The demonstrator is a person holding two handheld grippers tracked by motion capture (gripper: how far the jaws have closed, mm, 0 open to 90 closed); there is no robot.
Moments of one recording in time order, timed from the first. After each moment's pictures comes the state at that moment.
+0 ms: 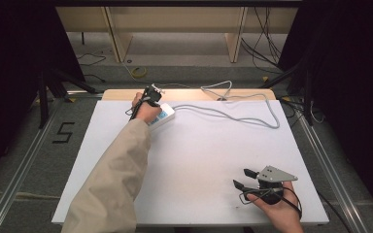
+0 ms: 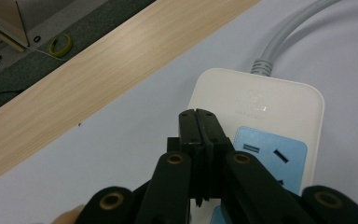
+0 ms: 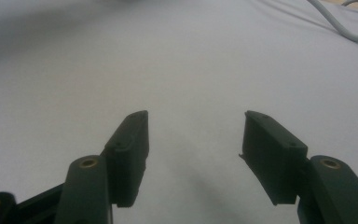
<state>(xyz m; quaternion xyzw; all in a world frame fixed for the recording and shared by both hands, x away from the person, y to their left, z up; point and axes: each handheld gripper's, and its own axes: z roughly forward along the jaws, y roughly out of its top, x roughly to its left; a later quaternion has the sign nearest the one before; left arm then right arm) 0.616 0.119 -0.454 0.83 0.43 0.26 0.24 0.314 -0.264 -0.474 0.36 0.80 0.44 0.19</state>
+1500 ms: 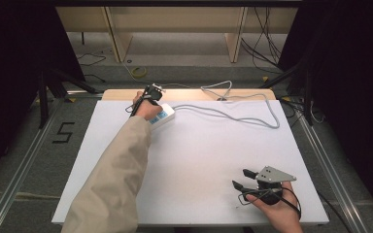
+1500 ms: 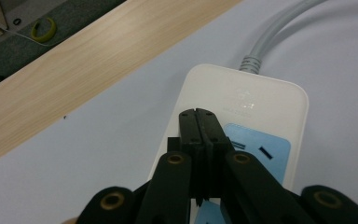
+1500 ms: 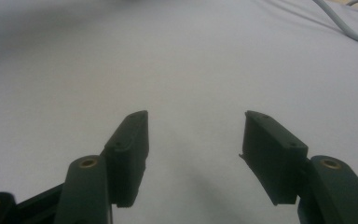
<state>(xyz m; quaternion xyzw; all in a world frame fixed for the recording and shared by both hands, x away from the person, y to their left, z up) 0.620 0.119 -0.451 0.83 0.45 0.23 0.23 0.313 -0.262 -0.474 0.35 0.80 0.44 0.19</state>
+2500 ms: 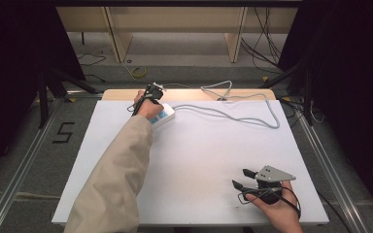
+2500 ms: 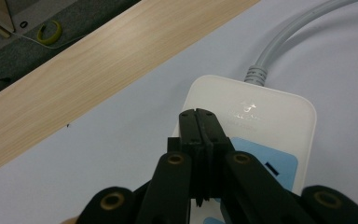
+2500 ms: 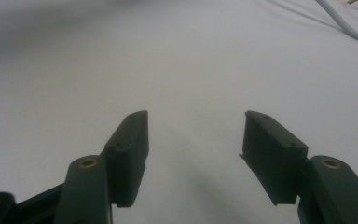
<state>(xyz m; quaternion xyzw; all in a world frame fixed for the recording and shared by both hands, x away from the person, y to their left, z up) 0.625 0.113 -0.452 0.83 0.45 0.23 0.24 0.315 -0.261 -0.475 0.35 0.80 0.44 0.19</state>
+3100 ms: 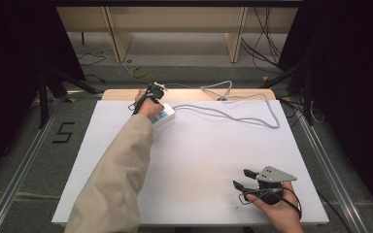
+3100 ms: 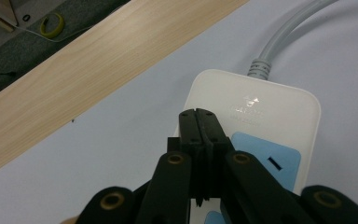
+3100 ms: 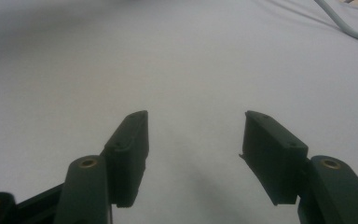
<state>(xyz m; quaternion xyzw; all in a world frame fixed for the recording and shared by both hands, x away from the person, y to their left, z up) 0.626 0.110 -0.448 0.84 0.45 0.23 0.21 0.314 -0.263 -0.475 0.36 0.80 0.44 0.19</state>
